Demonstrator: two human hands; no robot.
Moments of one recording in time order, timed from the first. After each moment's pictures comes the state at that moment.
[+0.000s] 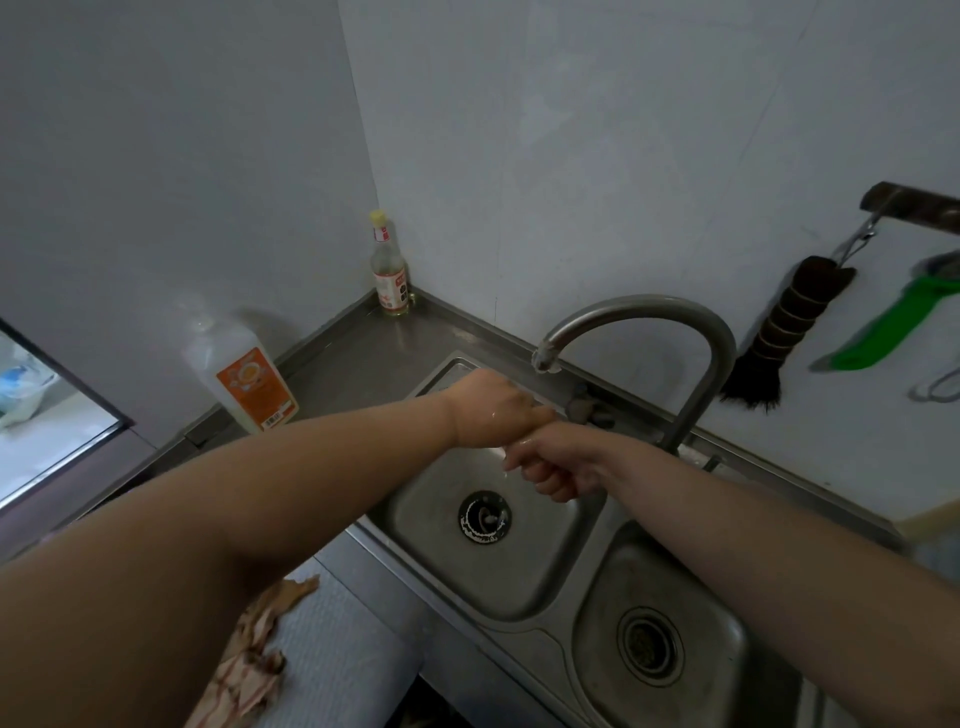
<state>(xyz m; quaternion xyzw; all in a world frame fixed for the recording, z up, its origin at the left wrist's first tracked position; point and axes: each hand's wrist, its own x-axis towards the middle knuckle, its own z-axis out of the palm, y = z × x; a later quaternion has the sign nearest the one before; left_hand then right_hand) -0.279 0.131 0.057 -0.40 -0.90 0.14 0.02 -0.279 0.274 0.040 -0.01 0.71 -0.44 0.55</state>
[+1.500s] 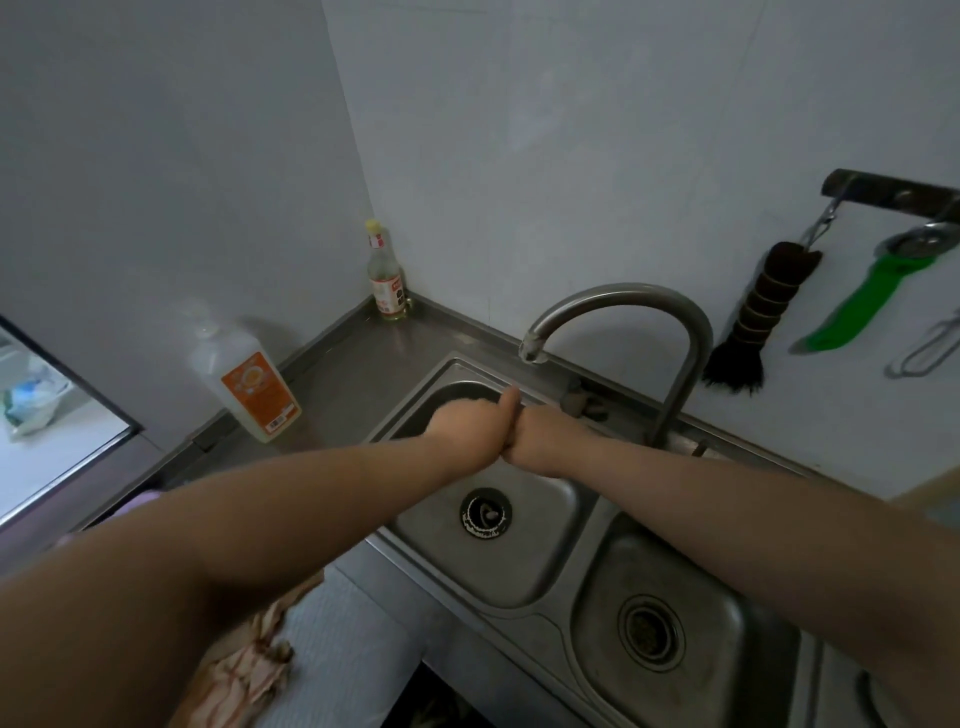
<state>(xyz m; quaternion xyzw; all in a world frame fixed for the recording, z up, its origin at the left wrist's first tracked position) -0.235 0.147 0.045 -0.10 -0.99 -0.03 -0.09 -0.263 0.271 0.042 -0.31 0.93 -0.08 0.19</state>
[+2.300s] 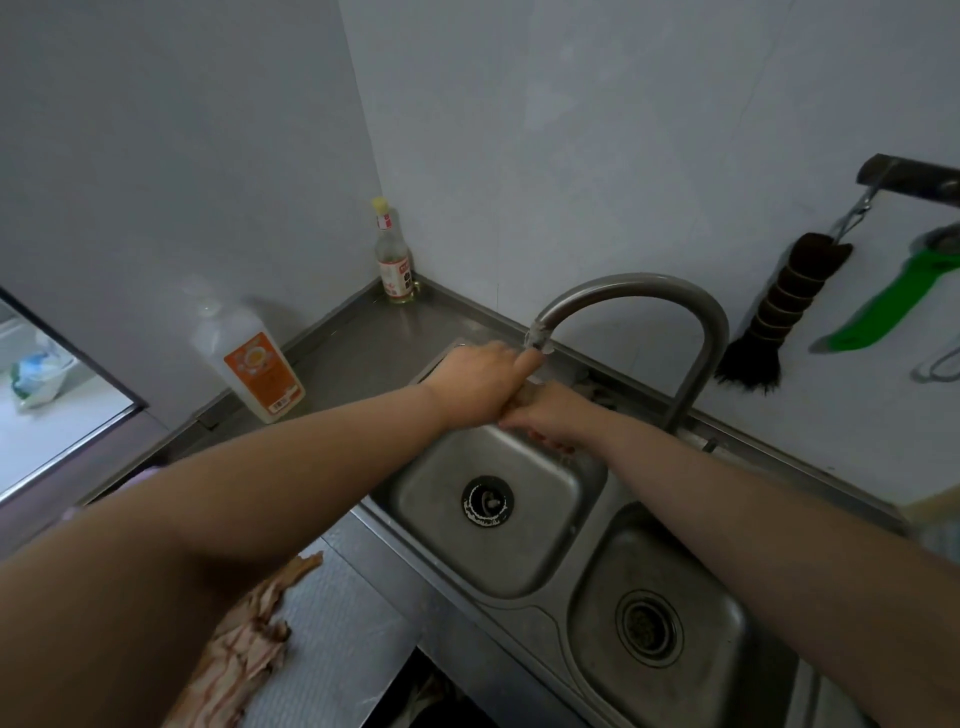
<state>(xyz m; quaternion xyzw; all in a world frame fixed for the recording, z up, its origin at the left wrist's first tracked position) -0.273 0.128 0.053 -0.28 -0.96 0.02 0.09 -0.273 0.278 0.063 -0.18 0.86 -0.36 0.32</state>
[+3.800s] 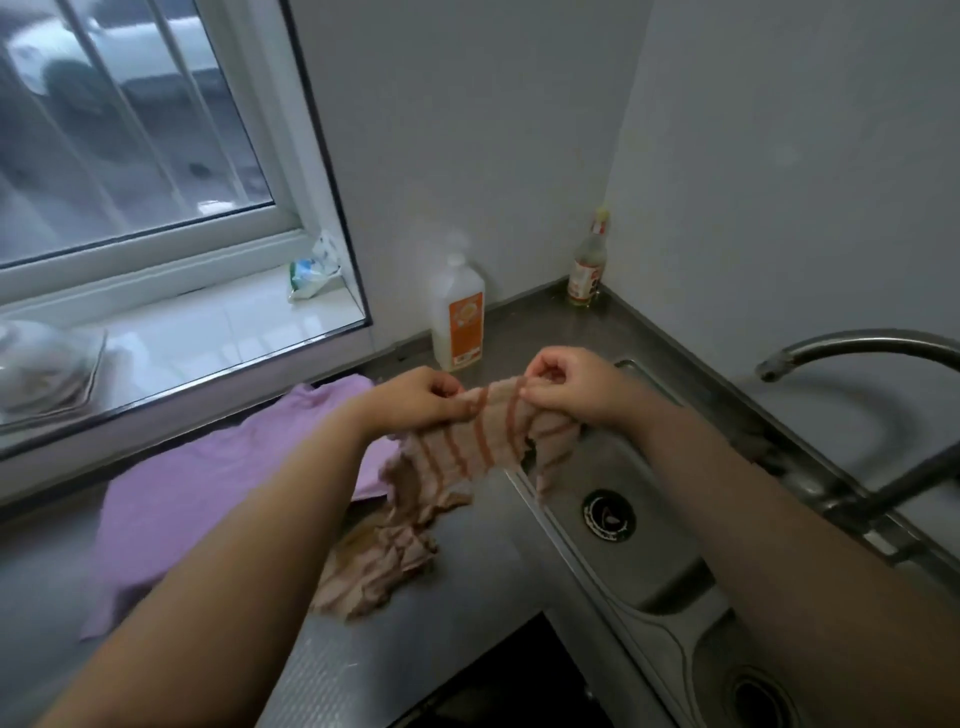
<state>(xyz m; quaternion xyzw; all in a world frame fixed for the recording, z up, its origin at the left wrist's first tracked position) -0.041 -0.082 0.089 0.17 -0.89 -0.42 -0.11 -0.176 0.103 0.105 -0.42 0.80 -0.35 0.25</state>
